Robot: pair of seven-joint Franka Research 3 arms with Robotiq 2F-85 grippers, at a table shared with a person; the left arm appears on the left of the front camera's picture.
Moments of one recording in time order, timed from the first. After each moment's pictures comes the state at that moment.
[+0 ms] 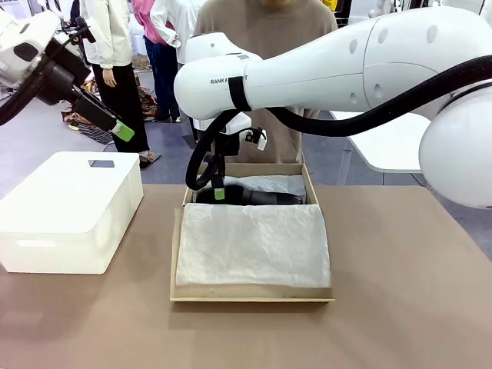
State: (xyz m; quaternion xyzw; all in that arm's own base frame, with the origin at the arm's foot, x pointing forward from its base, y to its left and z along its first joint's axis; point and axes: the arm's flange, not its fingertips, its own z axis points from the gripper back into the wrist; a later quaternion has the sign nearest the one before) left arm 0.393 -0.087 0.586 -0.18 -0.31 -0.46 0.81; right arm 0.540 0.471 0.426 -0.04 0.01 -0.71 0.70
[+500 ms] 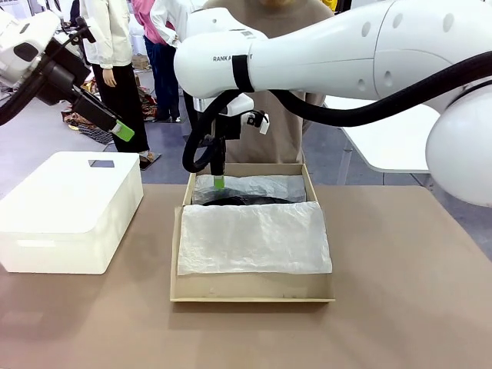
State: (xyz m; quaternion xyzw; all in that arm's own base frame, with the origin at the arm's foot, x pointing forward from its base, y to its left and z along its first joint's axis) left arm 0.393 -0.087 0.586 -0.18 -0.31 -0.46 0.81; right arm 0.541 0.466 0.466 -0.02 0.00 -0.72 0.70
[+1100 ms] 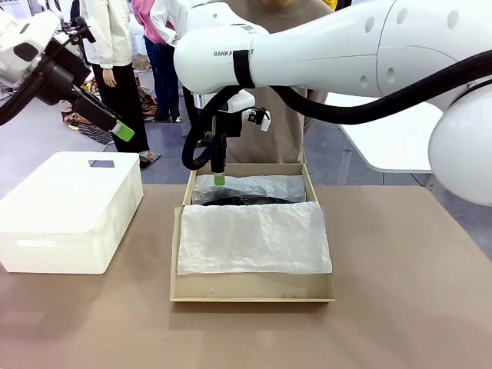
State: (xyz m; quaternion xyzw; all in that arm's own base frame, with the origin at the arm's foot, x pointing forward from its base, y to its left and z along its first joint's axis) left arm 0.393 -0.087 0.586 -0.18 -0.31 -0.46 0.81; right arm 0.539 0.465 0.470 -0.03 0.00 -0.72 0.70
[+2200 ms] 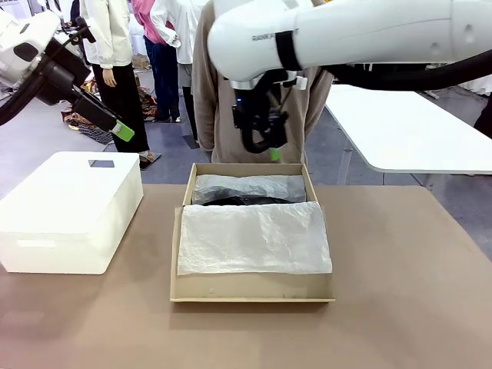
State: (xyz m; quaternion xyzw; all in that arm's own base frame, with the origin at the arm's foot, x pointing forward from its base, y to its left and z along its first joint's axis) left arm 0.393 -0.087 0.586 -0.18 -0.31 -0.46 0.81; right arm 0.529 0.371 0.522 -0.05 -0.09 -0.41 0.91
